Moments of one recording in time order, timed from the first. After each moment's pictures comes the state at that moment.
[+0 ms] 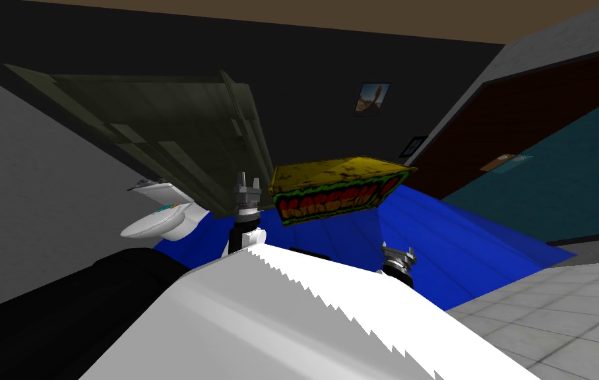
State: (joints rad) arm 0.08 -0.18 -0.45 -0.81 -0.28 -0.63 -0.75
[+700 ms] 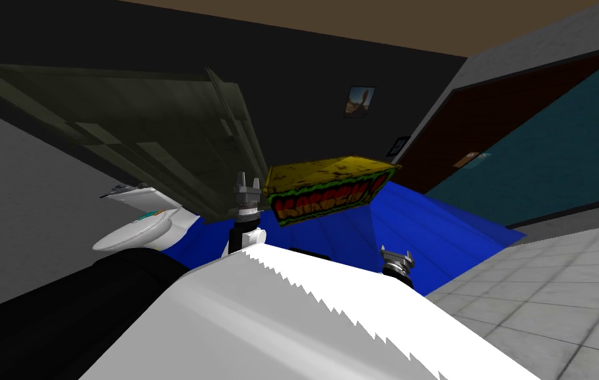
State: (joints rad) arm 0.08 -0.18 -0.45 -0.78 -0.29 -0.58 -0.76
